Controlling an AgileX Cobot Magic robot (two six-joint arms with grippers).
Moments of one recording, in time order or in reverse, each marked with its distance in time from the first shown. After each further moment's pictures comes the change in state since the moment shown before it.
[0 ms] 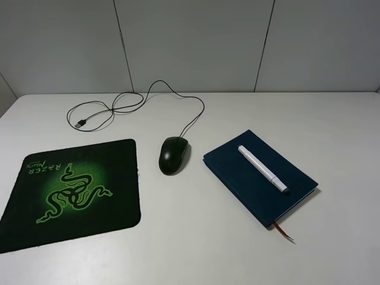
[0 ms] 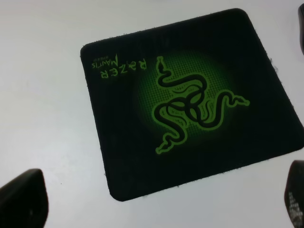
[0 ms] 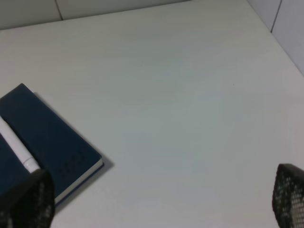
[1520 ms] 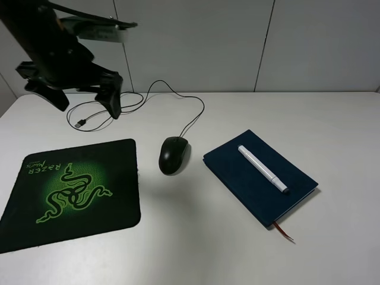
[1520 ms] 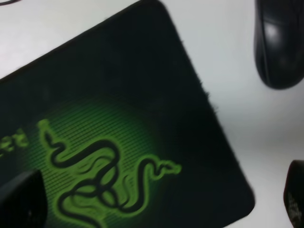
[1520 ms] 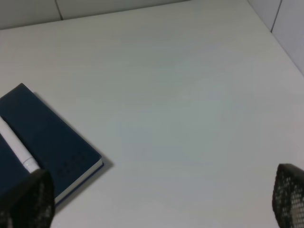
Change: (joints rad) left arm -0.412 1.318 -0.597 0.059 -0.159 -0.221; right arm 0.000 0.000 0.000 0.000 0.000 0.000
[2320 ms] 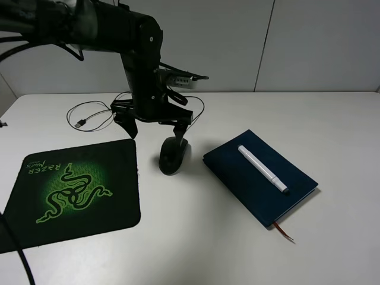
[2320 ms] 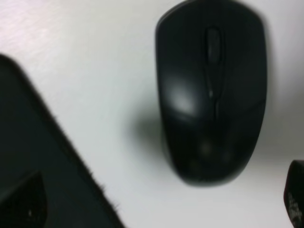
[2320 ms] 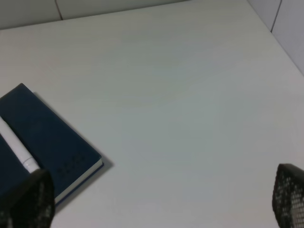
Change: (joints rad) left arm -0.170 0.476 -0.303 -0.007 -0.041 -0.169; right arm 0.000 0.000 0.000 0.000 0.000 0.000
